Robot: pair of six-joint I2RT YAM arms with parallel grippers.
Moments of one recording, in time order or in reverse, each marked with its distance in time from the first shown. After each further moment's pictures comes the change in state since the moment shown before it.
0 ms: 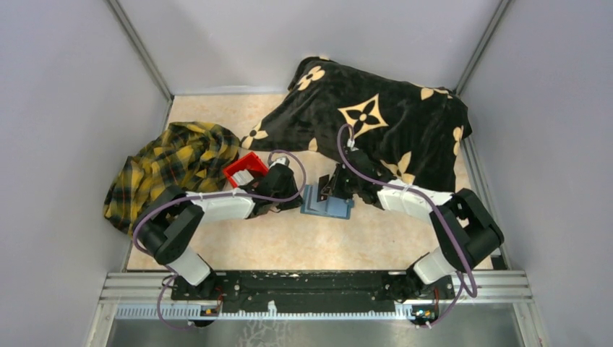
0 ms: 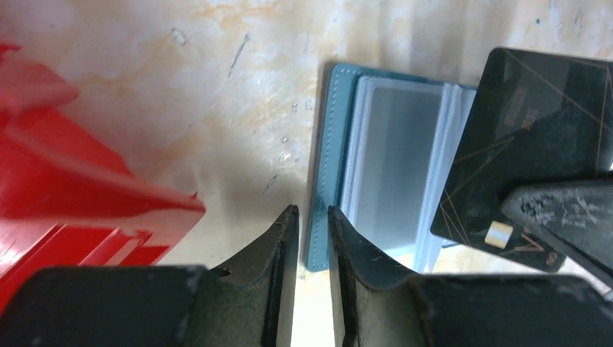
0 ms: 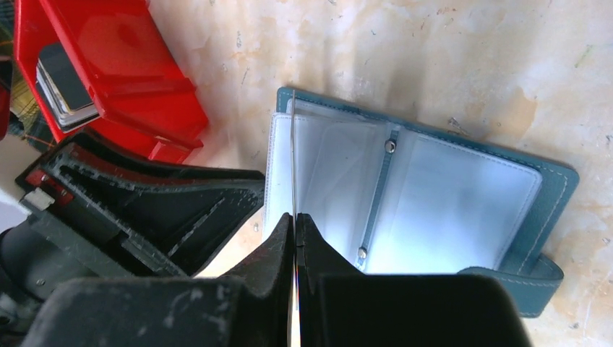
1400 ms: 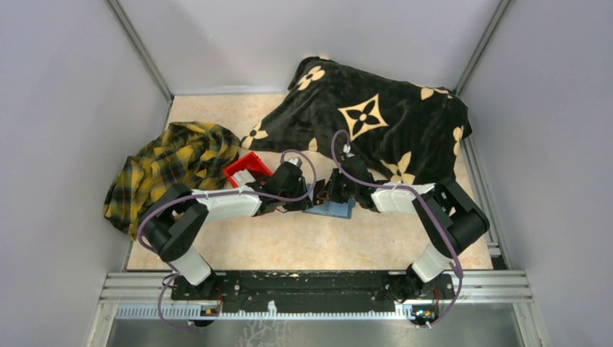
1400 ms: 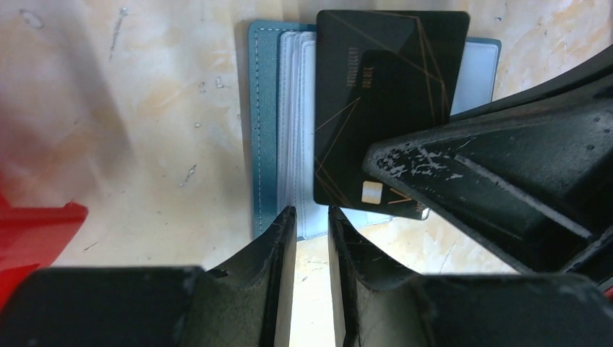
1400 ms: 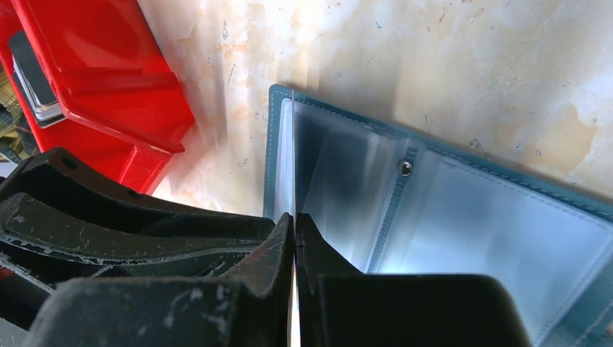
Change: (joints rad) left arm -0.048 0.017 0.062 -0.059 0.087 0.043; right arm 0.000 0.129 -0.061 0.217 -0.064 0.012
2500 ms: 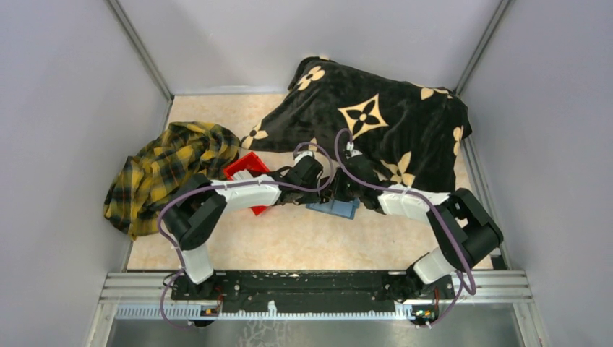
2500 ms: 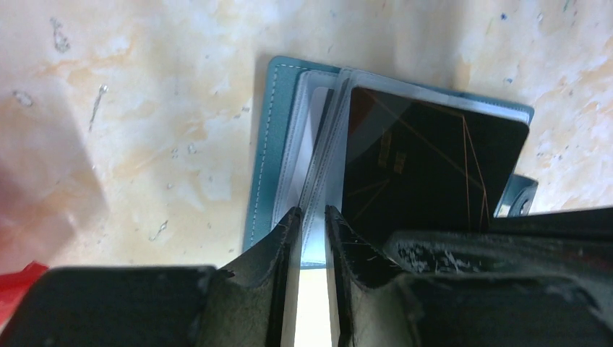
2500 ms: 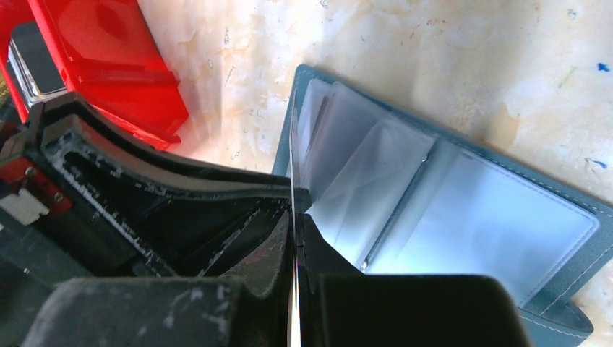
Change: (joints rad) left arm -0.065 0.175 0.257 -0.213 -0.180 -0.010; right arm -0.003 -0.103 -0.012 -0.080 0.058 -0.087
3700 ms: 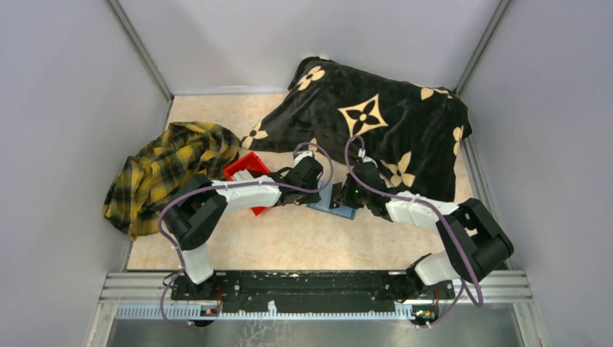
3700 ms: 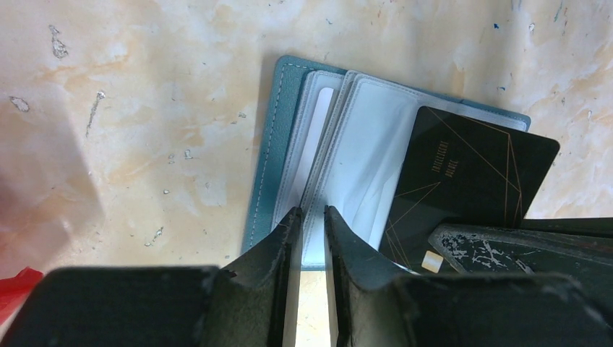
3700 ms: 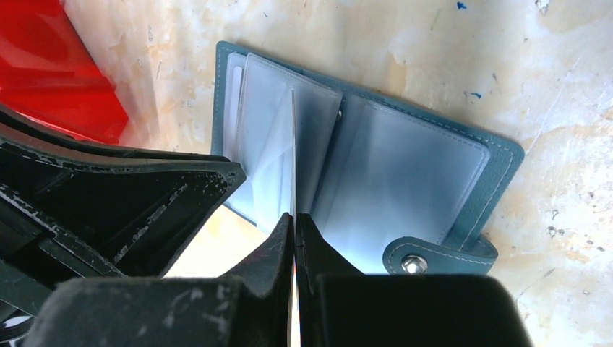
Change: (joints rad) left arm -0.005 0.006 -0.004 0.041 -0.014 -0.011; right arm -0.028 -0.100 -0.082 -0.082 0.107 0.010
